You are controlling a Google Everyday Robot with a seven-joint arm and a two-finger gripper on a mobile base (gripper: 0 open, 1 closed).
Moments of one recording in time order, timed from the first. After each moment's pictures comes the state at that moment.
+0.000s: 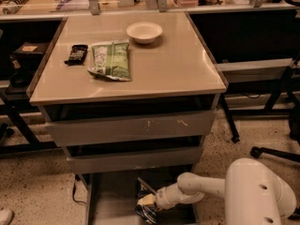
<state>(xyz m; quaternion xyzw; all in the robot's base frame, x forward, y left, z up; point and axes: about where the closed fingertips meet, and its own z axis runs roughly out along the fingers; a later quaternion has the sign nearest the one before) 0.460 0.012 0.196 -0.02 -0.90 -0.43 0.06</state>
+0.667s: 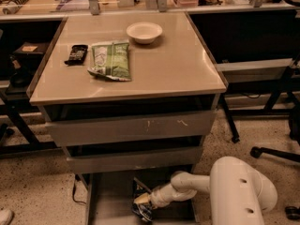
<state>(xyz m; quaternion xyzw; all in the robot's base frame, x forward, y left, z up) 0.475 0.034 0.164 -0.01 -0.91 -0.42 0.07</state>
